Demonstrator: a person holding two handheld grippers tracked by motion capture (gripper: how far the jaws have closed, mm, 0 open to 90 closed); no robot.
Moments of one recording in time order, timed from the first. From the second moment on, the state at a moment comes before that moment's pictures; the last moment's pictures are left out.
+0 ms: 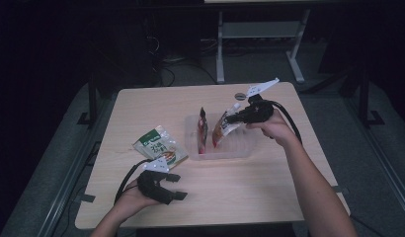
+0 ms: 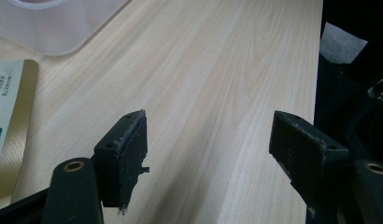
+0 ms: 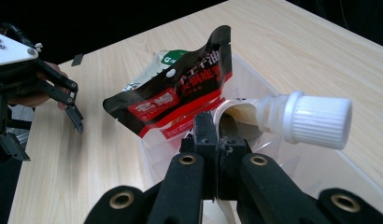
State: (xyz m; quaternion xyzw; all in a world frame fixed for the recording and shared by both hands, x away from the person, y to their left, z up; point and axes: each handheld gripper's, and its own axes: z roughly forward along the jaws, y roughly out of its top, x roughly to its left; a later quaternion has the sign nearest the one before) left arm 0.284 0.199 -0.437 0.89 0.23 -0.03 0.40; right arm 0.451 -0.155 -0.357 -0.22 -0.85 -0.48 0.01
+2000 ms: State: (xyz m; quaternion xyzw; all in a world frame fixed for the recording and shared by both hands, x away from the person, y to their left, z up) left arm 0.284 0.198 -0.439 0.89 0.23 -0.03 0.40; right arm 0.405 -0.157 -0.373 -0.29 -0.84 -0.46 -0.05
